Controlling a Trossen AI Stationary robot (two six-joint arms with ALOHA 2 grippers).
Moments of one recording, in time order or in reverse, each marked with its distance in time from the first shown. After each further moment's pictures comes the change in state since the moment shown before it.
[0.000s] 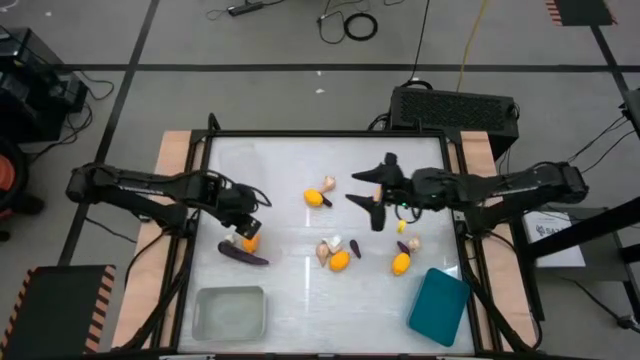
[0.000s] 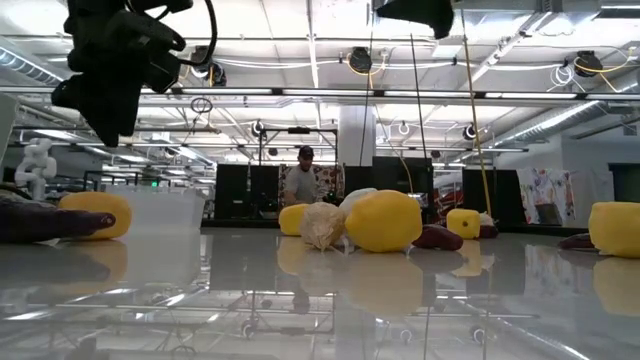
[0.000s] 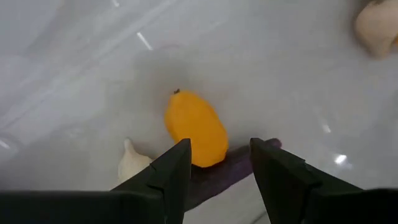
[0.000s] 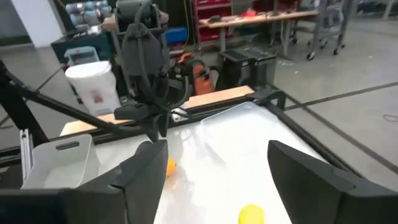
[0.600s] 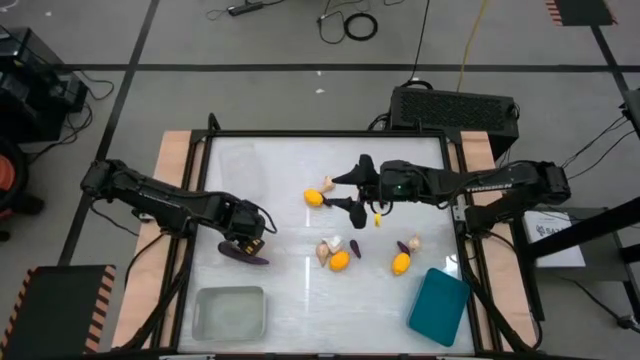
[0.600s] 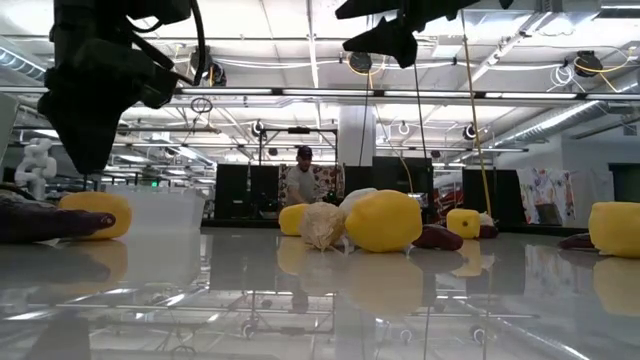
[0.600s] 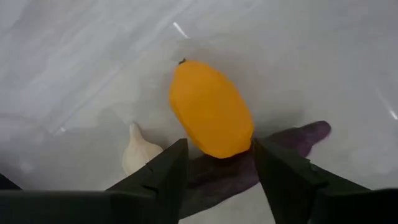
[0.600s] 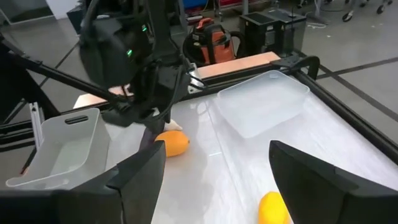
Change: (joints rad) left arm -0.163 0.173 0.000 -0.007 -0.080 -0.074; right arm -0.112 0.182 0.069 0.002 -0.223 0.030
